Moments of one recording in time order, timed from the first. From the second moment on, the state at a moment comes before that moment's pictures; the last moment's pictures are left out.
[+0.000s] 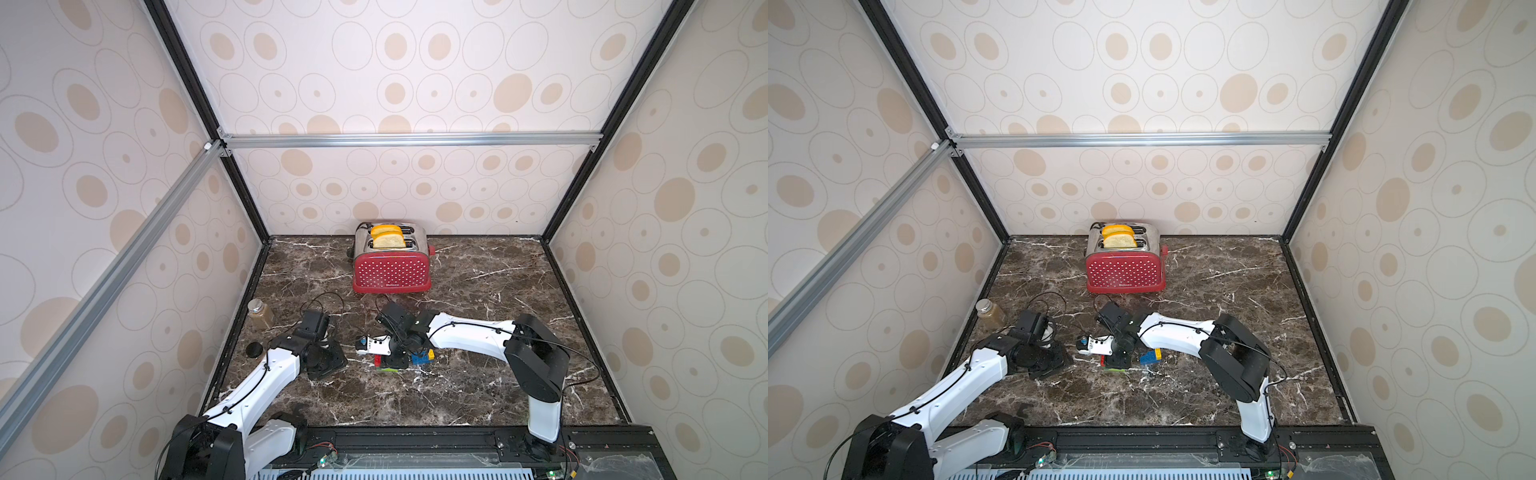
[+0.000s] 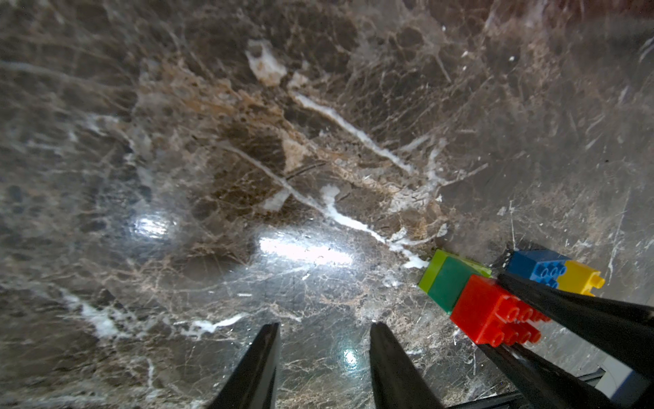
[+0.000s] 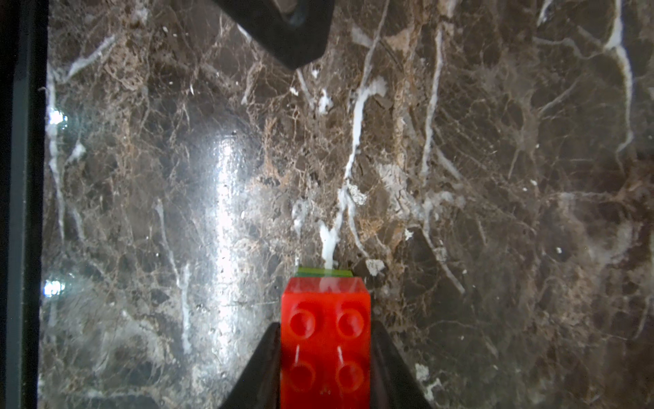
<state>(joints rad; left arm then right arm) -0.27 1.09 0.59 -0.76 0.24 -0.69 1.09 1.92 1.32 -0.54 -0.23 -0.56</state>
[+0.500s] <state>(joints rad) -0.27 1.09 0.59 -0.76 0.24 -0.69 1.09 1.90 1.28 -0.51 -0.21 -0.54</state>
